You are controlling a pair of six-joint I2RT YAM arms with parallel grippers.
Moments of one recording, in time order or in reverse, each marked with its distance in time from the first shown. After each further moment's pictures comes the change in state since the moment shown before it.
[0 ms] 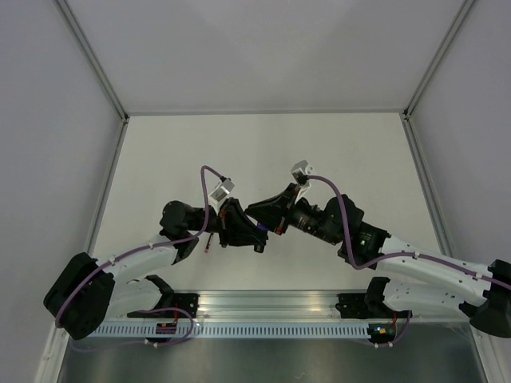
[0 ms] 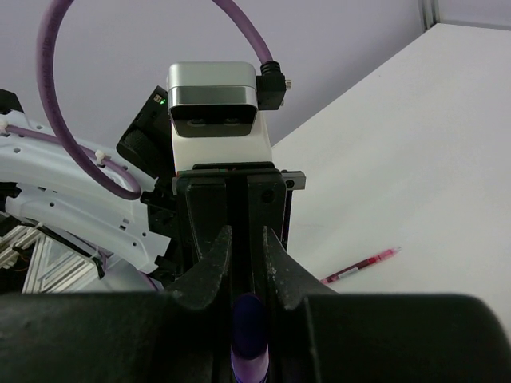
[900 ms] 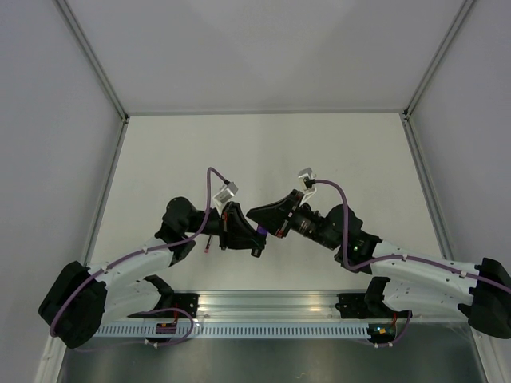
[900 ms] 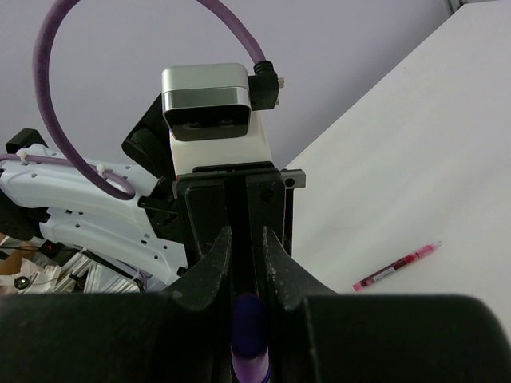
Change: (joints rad) left arm 0.006 -0.074 0.000 -0.282 0.005 0.099; right arm -0.020 0.006 -0.193 0.271 -0.020 0.183
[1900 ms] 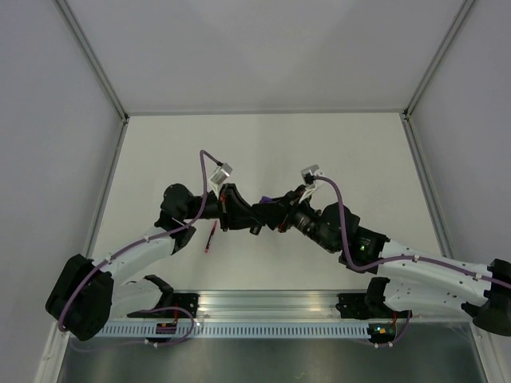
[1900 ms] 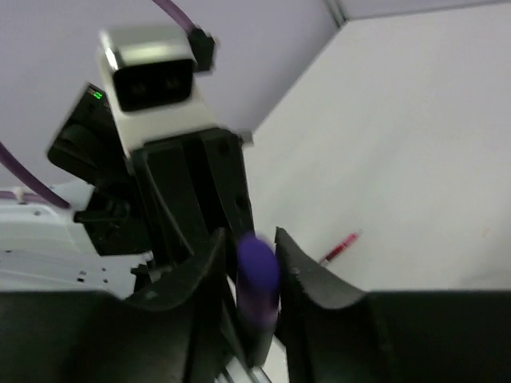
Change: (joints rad) left arm 0.071 0.082 0.085 0.003 0.037 -0.006; right arm 0.047 -0.033 0.101 -0.211 0.279 -0.055
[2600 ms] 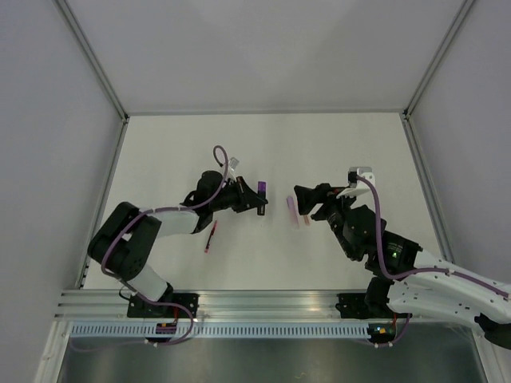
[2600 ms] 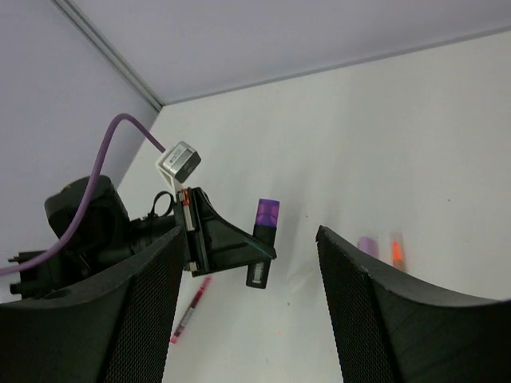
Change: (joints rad) left arm 0.052 0.386 0.122 -0.300 -0.597 -0.058; right arm -0.008 -0.196 0.102 -0.399 0.528 -0.087
